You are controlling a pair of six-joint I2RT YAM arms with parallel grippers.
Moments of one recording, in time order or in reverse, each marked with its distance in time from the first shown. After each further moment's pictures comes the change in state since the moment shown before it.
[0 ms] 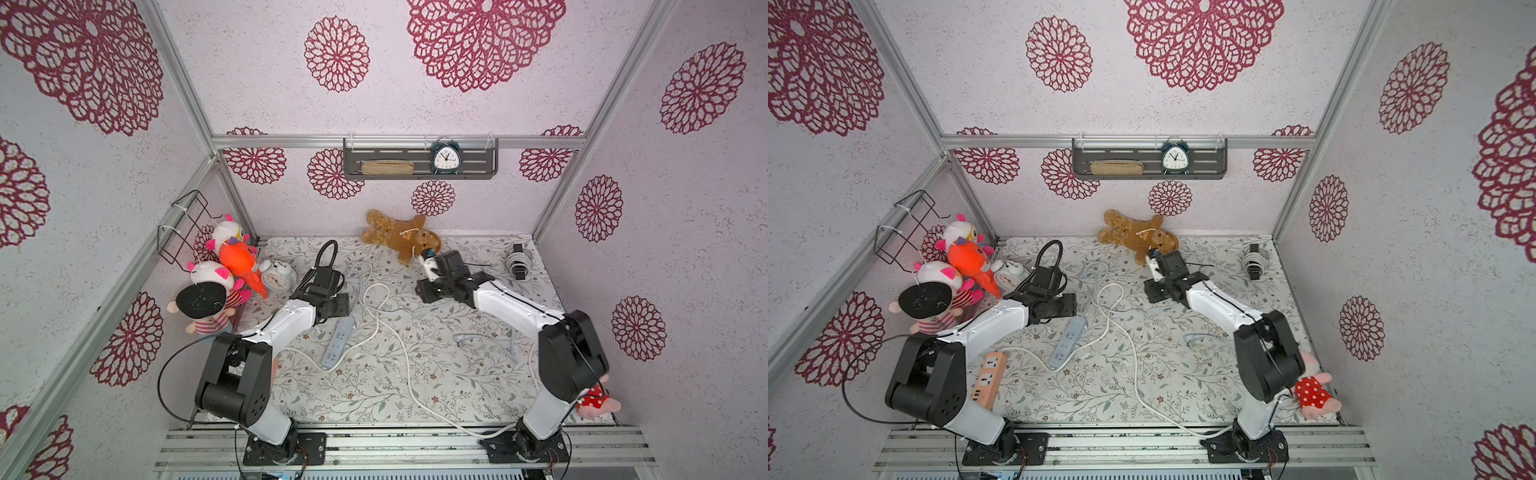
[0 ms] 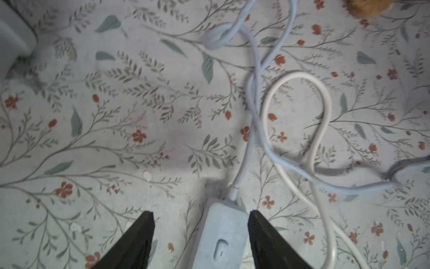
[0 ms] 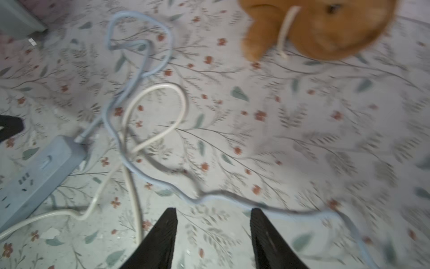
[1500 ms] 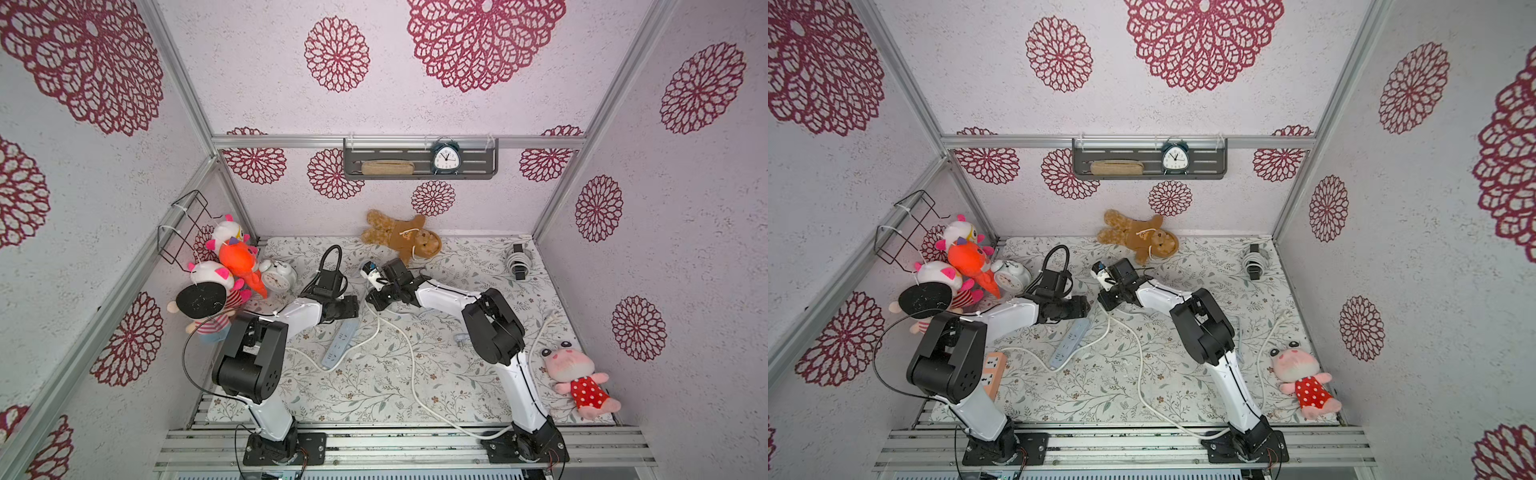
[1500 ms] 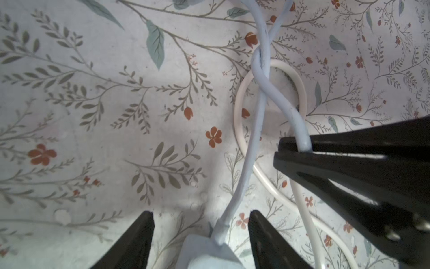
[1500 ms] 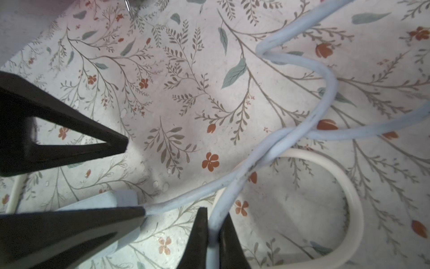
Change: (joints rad) left arm -0.001 0.182 0.025 0.186 0.209 0.011; right arm 0.128 0.450 0.349 0.137 -0.233 -0.070
